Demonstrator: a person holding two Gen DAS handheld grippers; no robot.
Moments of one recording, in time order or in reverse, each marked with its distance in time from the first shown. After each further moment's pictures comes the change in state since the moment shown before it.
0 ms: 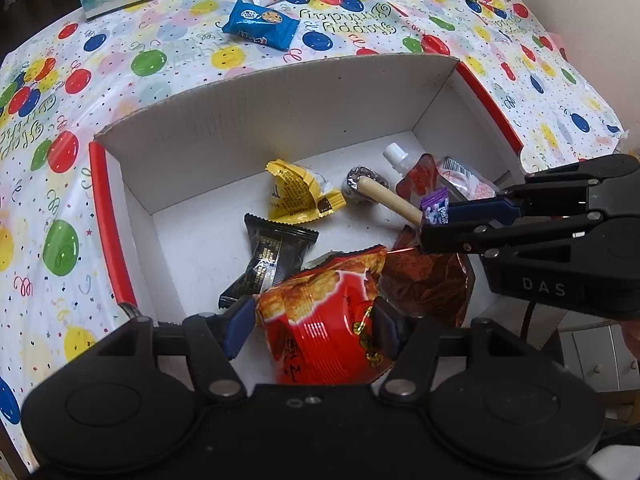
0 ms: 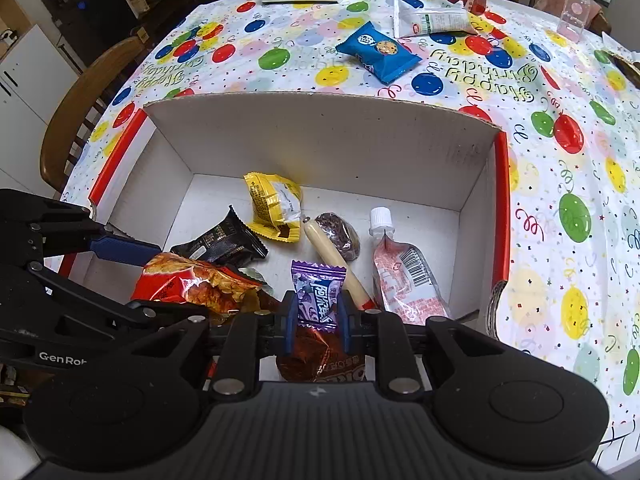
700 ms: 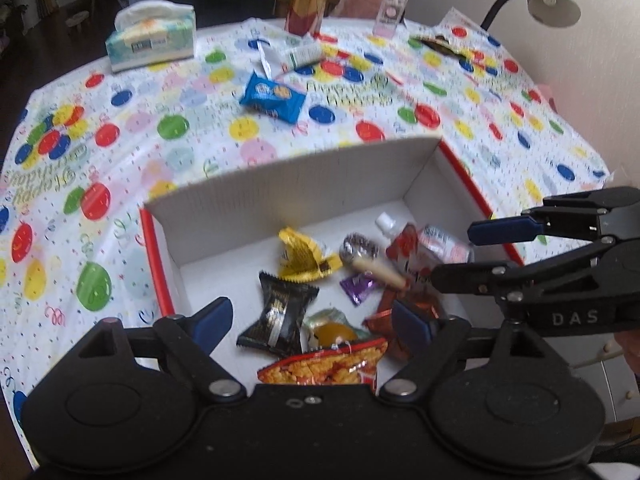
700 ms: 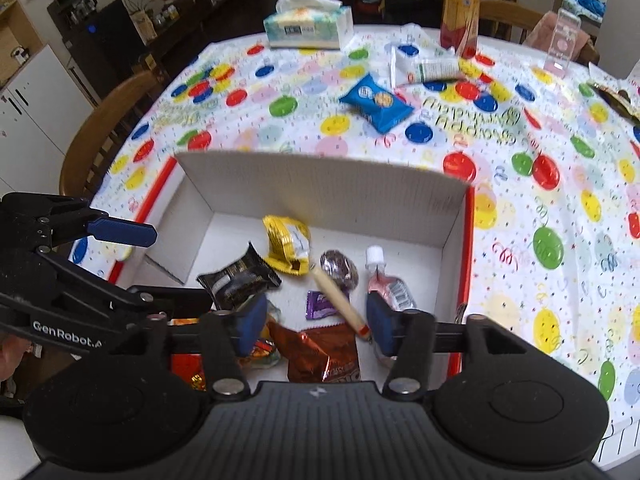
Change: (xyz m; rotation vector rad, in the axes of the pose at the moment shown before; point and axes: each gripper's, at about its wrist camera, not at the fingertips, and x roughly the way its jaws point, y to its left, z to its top) left arm -0.053 0.000 0.006 -0.023 -0.183 0.010; right arm -0.055 0.004 0.007 -0.009 -0.105 0.008
